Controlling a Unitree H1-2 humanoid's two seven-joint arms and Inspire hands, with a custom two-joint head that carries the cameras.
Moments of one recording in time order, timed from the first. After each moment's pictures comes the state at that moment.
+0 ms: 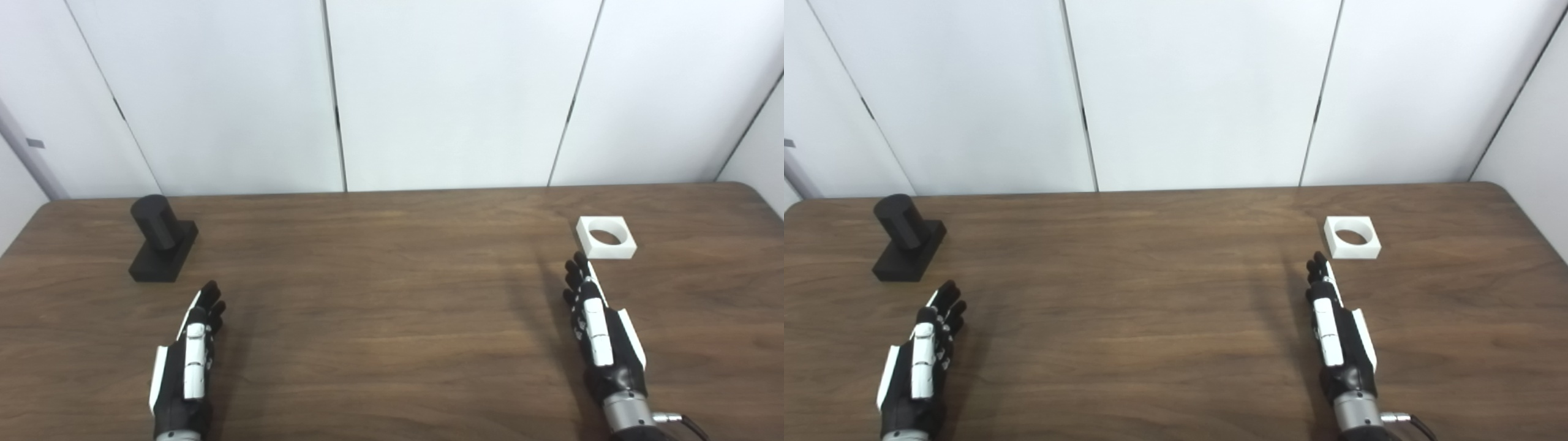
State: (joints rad) left arm 0.14 0.06 0.12 -0.15 -0.04 -0.02 -0.01; right arm 0.11 -0.06 -0.08 -0.14 0.04 -0.01 -0.02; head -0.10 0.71
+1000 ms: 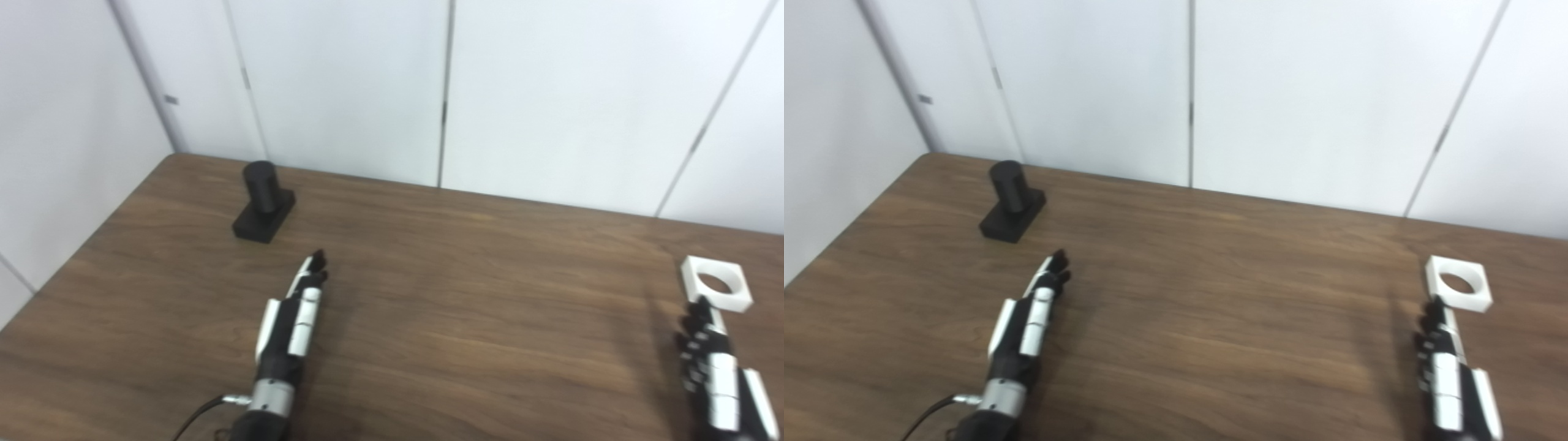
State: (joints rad) left arm 0.14 0.02 0.03 -0.15 0.06 -0.02 0.07; right arm 0.11 -0.15 -0.14 -0.10 0.13 -0.06 0.05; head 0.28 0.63
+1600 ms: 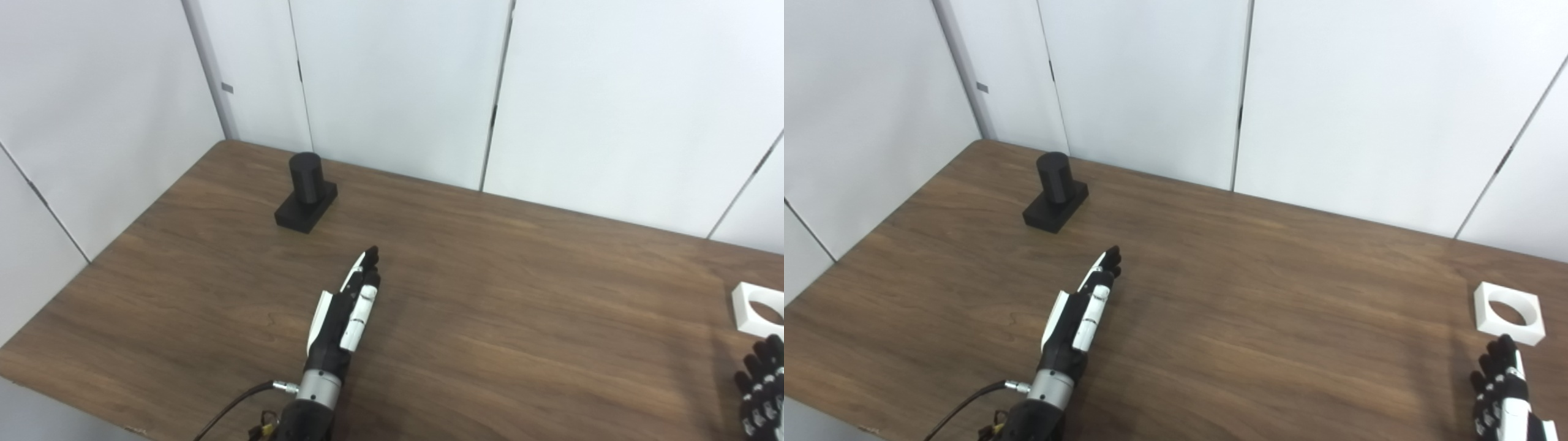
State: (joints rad) left arm 0.14 0.00 -0.02 -0.14 0.11 -0.04 0.10; right arm 0.13 -0.16 -0.16 -0.12 0.16 -0.04 0.07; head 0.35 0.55
